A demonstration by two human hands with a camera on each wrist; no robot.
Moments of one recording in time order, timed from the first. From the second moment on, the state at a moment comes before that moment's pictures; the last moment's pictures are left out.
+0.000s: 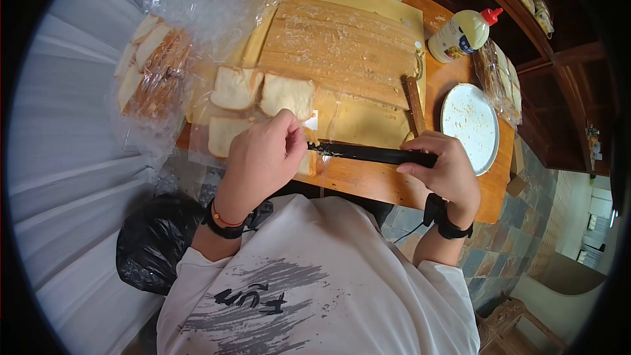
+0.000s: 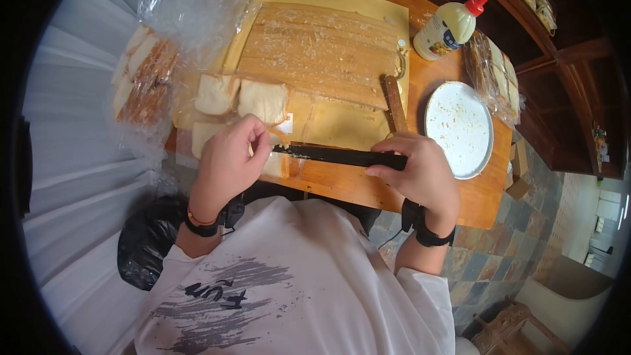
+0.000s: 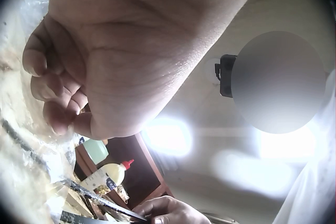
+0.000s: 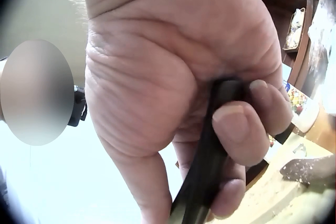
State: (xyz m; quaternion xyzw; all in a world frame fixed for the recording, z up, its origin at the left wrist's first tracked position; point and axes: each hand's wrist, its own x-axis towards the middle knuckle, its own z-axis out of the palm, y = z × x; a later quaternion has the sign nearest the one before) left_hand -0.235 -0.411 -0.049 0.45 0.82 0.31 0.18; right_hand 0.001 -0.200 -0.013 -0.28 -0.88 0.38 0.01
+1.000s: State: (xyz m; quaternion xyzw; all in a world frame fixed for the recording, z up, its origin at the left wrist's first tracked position) left_hand -0.235 -0.412 -0.047 0.44 0.82 0.33 0.17; right_hand -0.036 -0.245 -0.044 -0.23 -0.61 0.70 0.30
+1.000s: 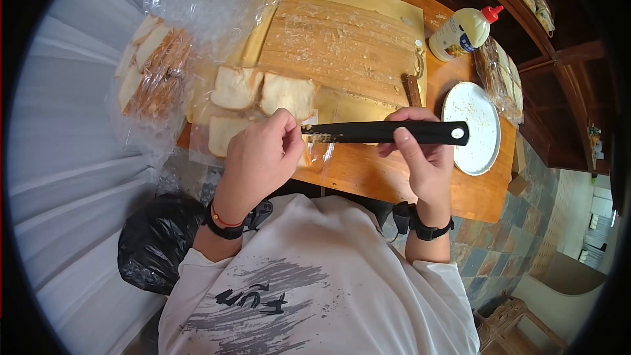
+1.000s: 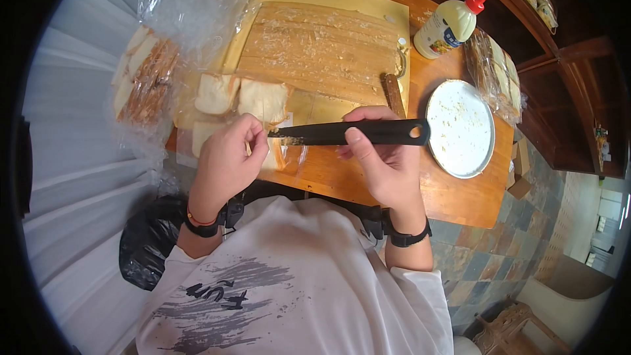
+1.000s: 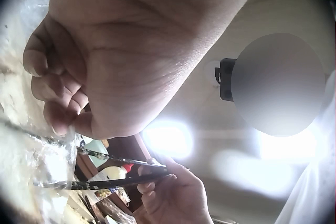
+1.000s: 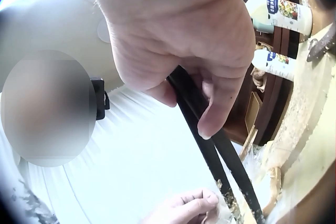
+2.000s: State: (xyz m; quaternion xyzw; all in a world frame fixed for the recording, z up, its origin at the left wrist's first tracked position) left_hand -0.232 -0.409 -0.046 0.44 0.82 0.31 0.17; right_hand -0.022 -0.170 -0.076 -0.42 -0.66 0.46 0.42
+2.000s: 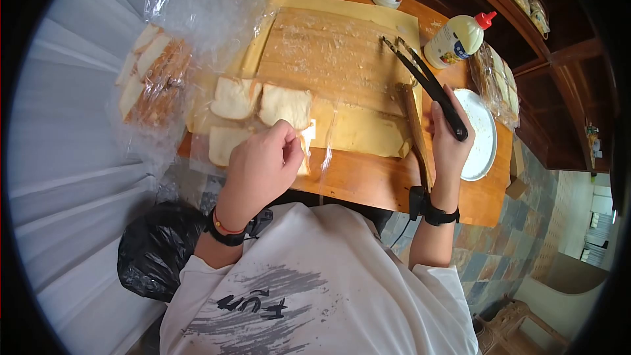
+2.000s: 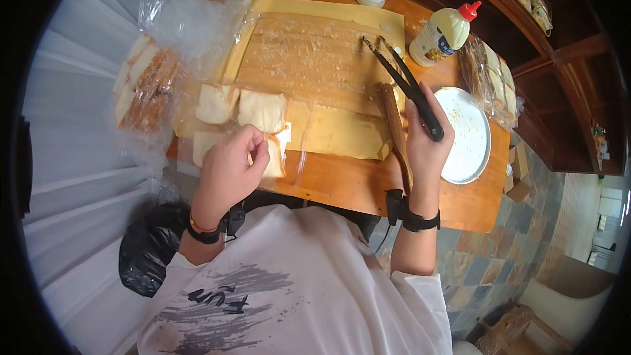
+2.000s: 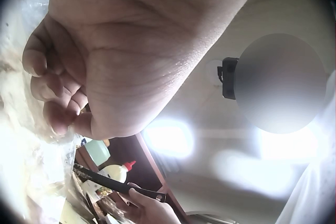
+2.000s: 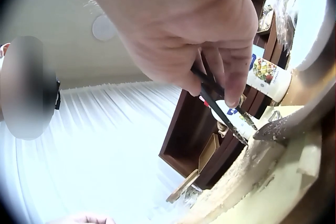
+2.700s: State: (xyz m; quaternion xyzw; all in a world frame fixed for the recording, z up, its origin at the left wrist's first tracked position) left_hand -0.233 -0.405 -0.052 0.44 0.82 0.31 0.19; right_hand 0.047 -0.141 -0.104 -0.55 -0.79 0.13 0.22
